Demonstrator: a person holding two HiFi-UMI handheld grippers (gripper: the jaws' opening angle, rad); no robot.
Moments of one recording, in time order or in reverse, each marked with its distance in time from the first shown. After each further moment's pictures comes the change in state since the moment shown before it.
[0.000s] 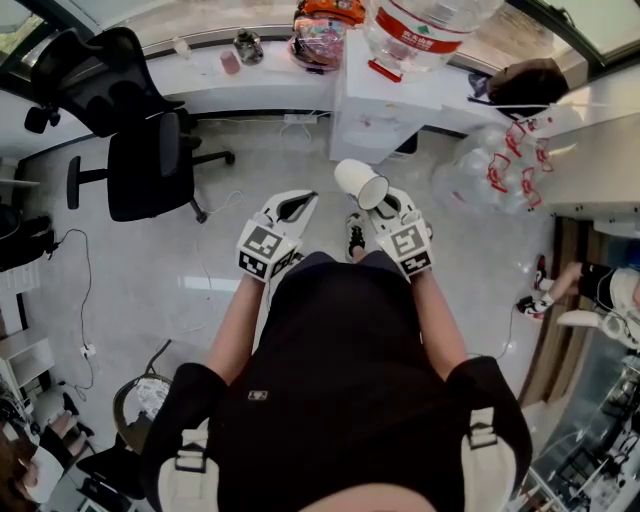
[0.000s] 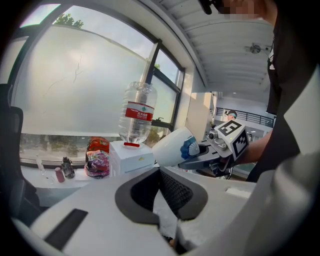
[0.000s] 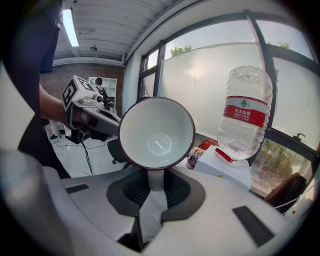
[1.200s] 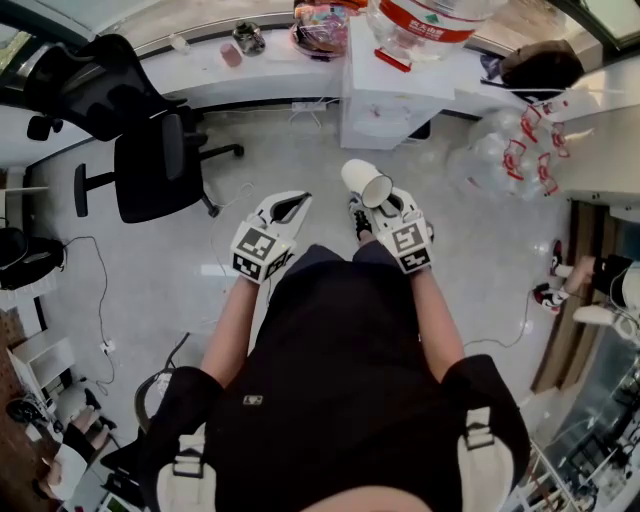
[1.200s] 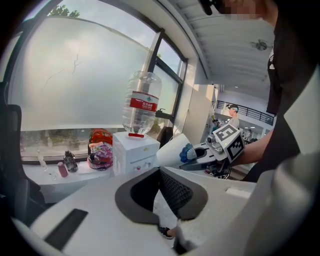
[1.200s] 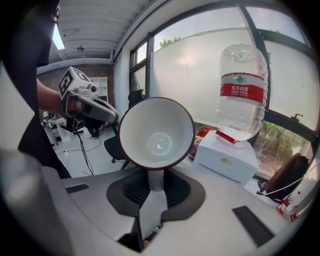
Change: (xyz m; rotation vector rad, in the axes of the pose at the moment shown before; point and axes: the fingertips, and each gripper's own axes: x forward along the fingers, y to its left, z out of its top) left arm -0.003 0.033 -0.016 -0.016 0.114 -0.009; right arm 0.035 -0.005 -0.041 0.113 0.069 -0.016
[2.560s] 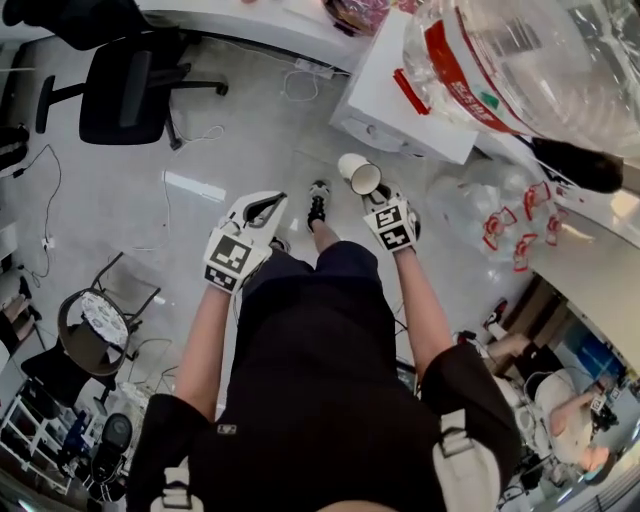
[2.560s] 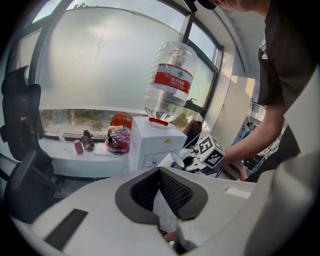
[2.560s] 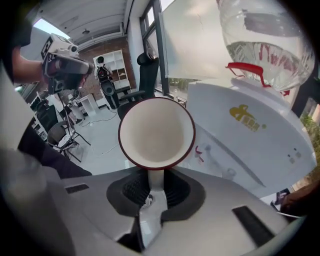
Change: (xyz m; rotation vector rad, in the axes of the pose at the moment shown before) left arm 0.128 0.047 -0.018 -0.226 0.092 0.286; right arm 0.140 -0.158 -0.145 -0.132 0.359 0.323
